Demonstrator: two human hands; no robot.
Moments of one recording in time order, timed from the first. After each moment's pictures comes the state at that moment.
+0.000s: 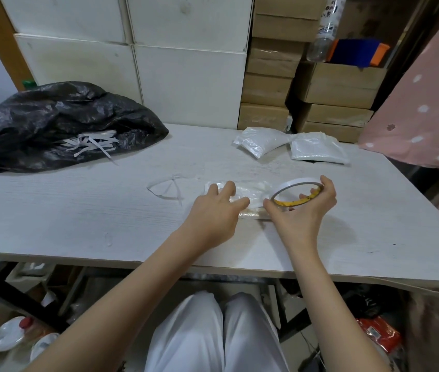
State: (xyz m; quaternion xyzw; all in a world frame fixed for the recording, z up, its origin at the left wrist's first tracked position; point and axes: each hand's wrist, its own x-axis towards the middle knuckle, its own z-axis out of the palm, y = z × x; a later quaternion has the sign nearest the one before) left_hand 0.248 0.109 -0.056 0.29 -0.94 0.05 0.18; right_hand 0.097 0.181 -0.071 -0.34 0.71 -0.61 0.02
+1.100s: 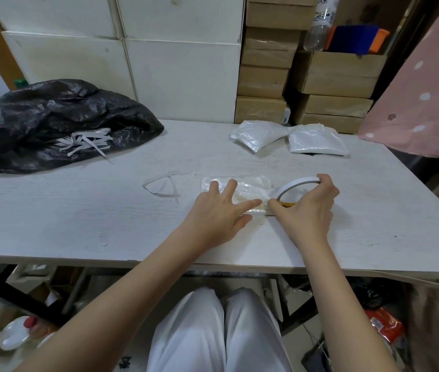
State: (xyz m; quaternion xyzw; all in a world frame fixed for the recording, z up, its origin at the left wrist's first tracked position) left_hand 0.239 0.106 -0.067 0.22 -0.93 0.15 0.24; right_hand 0.080 0.187 -0.069 -0.35 0.83 -0.43 -0.02
